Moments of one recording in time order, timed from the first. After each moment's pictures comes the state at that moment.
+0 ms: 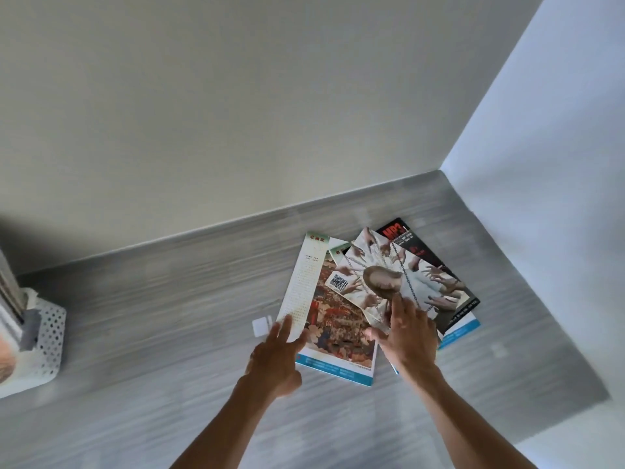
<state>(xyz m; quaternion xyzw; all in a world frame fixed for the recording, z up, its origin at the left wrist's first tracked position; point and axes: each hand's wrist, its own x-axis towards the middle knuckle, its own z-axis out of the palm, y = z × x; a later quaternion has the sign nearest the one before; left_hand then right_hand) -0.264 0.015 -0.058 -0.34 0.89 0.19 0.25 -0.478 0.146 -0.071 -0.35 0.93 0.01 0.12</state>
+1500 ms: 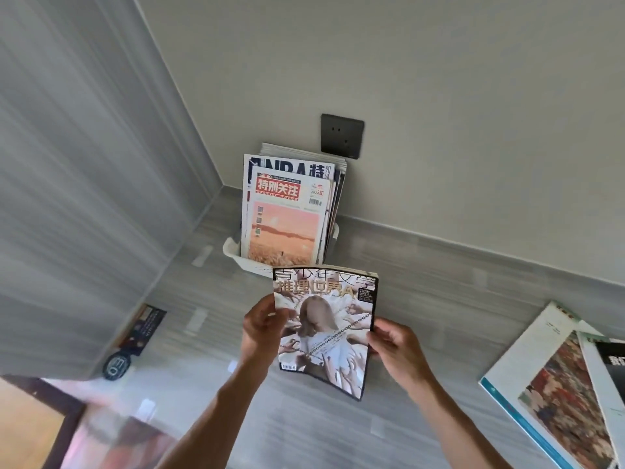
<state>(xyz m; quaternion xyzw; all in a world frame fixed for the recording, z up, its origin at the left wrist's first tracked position) 0.118 -0.050 0.028 -0.64 0.43 0.45 -0.46 -0.117 -0.028 -0.008 -0.45 0.57 -0.38 0.57</state>
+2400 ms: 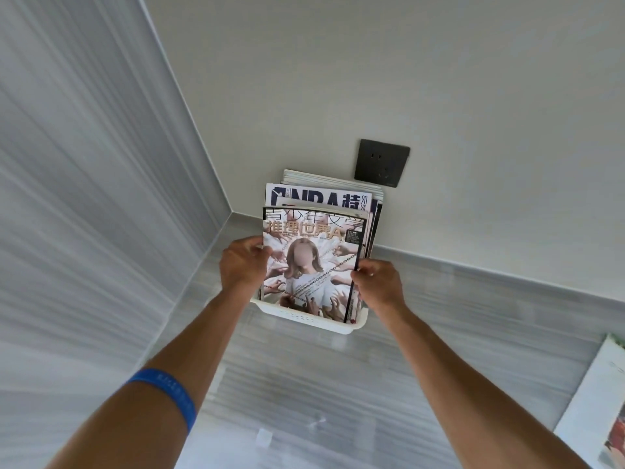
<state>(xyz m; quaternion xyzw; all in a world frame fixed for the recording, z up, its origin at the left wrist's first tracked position) 0.220 -0.255 0.061 -0.74 0.53 0.27 -0.32 -0.007 -0.220 0.033 -0.45 0.73 -0.34 0.38</state>
